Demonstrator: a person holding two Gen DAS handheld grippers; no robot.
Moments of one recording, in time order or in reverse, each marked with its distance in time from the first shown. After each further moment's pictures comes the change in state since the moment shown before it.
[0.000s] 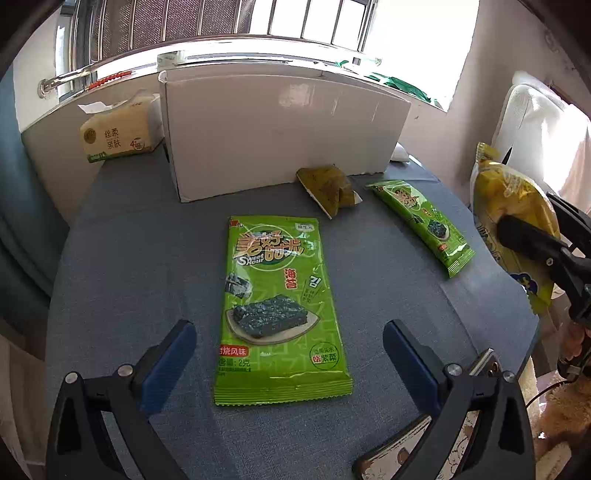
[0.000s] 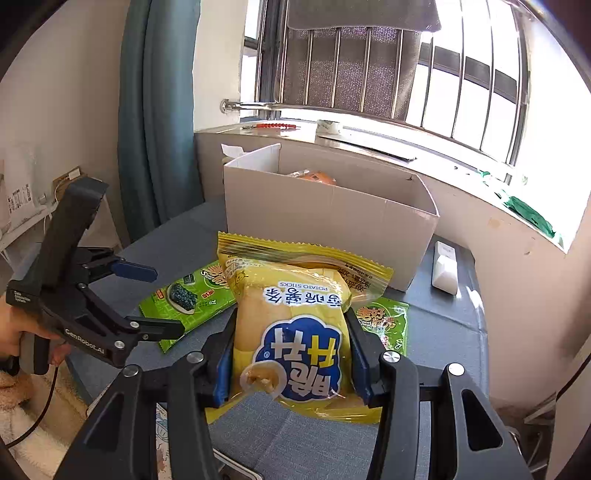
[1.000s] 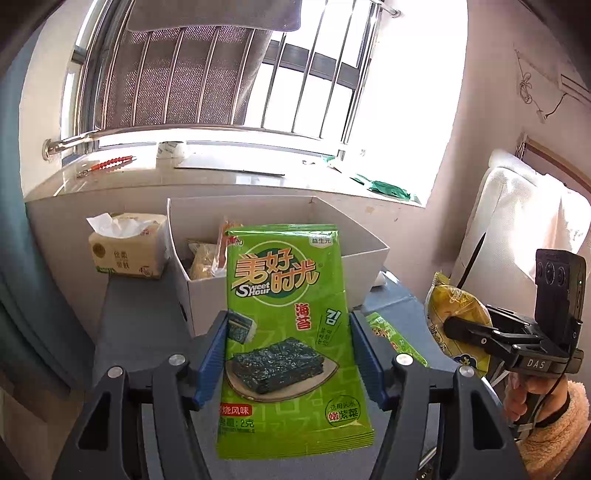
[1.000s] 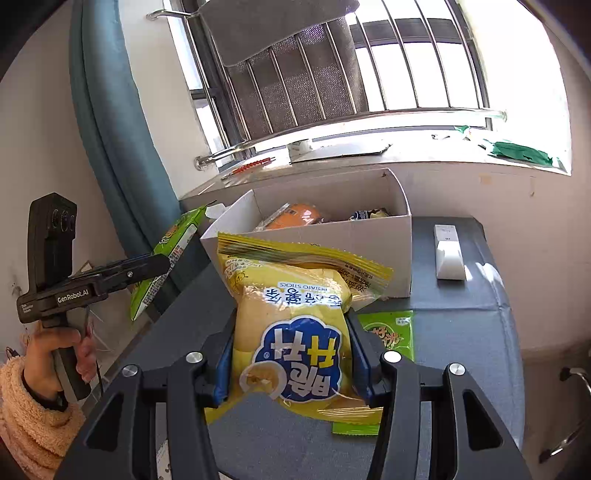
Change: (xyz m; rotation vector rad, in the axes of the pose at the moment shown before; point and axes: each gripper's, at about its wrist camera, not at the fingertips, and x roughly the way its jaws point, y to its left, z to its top) left arm -0.082 0.027 0.101 -0.019 -0.331 -0.080; right arm 0.006 -0.067 0.036 0.321 -0.081 0.138
